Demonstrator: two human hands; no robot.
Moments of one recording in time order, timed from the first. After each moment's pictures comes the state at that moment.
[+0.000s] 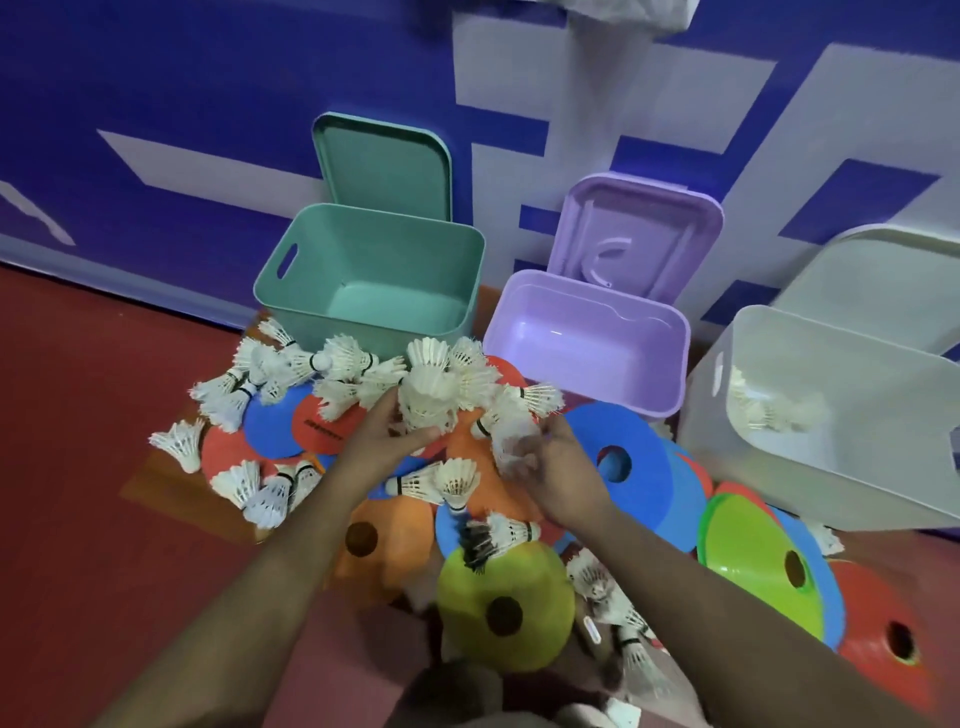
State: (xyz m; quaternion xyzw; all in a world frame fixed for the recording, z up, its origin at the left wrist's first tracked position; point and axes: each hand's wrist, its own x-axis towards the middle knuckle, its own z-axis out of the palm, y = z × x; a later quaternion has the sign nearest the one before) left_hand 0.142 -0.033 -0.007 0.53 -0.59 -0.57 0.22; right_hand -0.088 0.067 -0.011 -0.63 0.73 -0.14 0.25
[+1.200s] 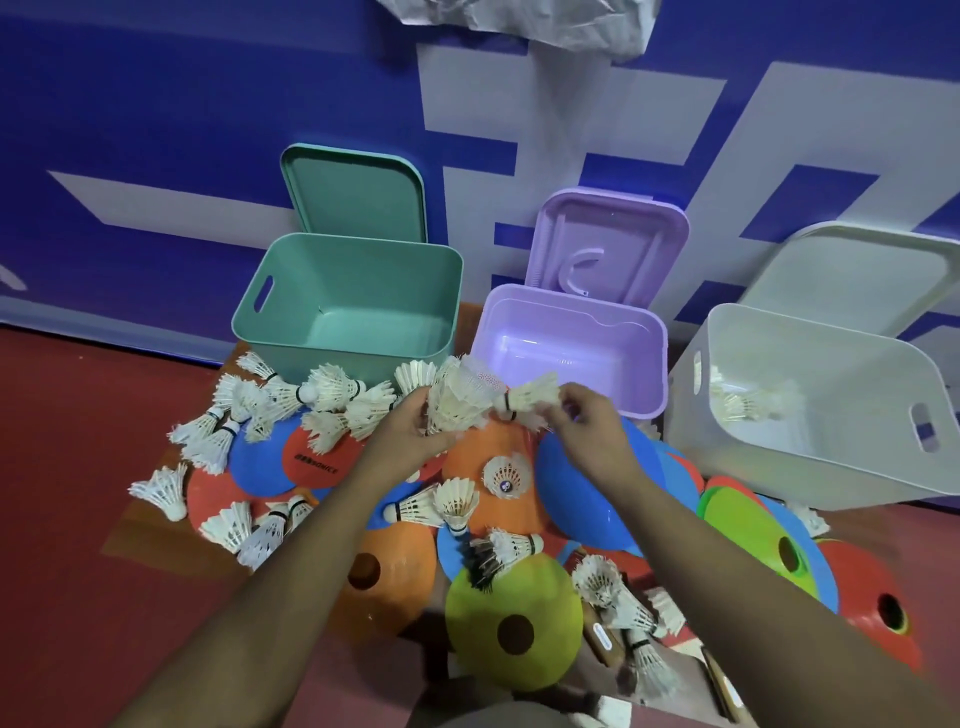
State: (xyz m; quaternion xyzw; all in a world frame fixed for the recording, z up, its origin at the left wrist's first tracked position) left_hand 0.107 -0.056 0.010 0.47 -0.65 -0.57 0.19; right_hand -0.112 0.040 0.034 -0.44 0.76 -0.38 0.29
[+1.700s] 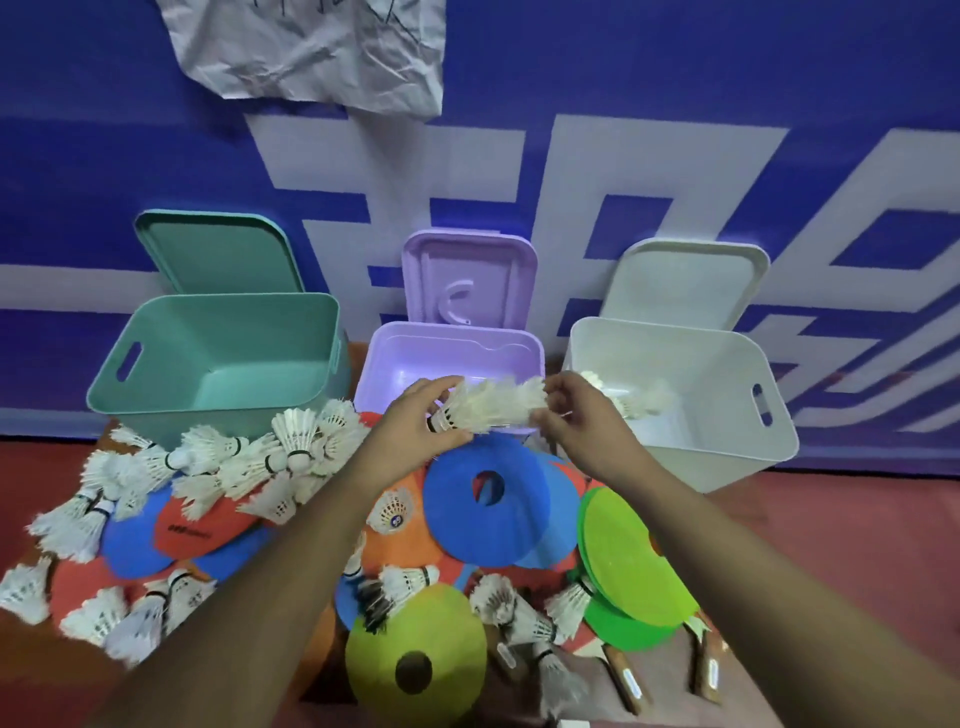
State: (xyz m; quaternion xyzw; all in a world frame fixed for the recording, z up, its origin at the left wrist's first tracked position) left_hand -0.044 -0.022 0.059 0.33 -0.81 -0.45 0.17; right_hand -0.244 0.114 0.080 -0.46 0.75 -0.40 0.26
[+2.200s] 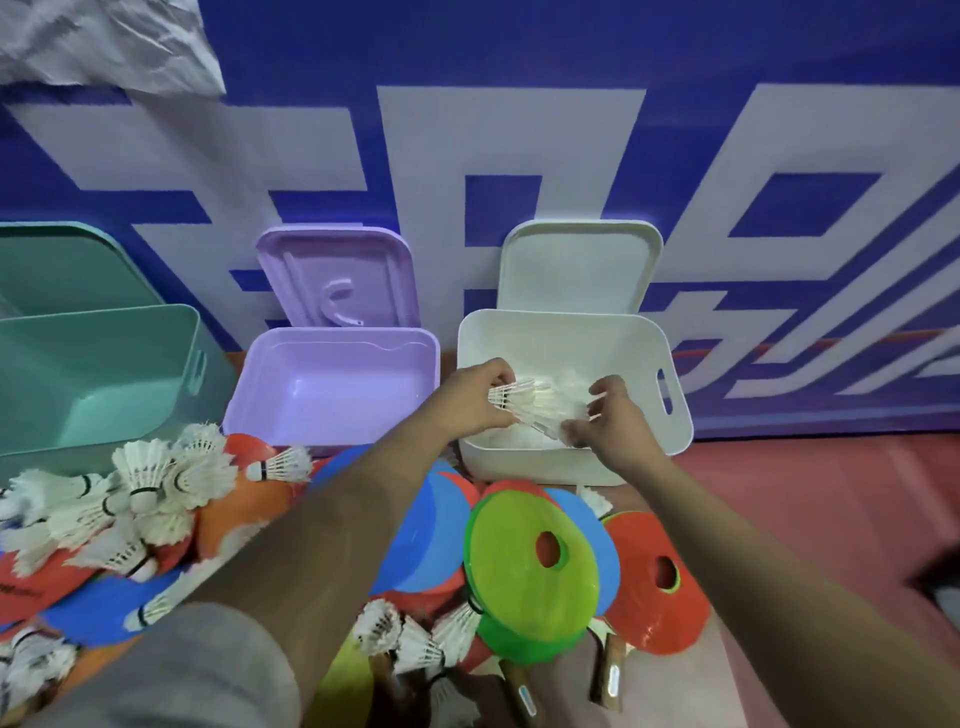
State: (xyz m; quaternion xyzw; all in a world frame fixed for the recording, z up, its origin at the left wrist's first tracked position) left_hand -0.284 0.032 0.036 0.28 -0.87 -0.41 0.03; right_hand -0.427 0.199 0.032 -0.29 0.86 -0.33 0.27
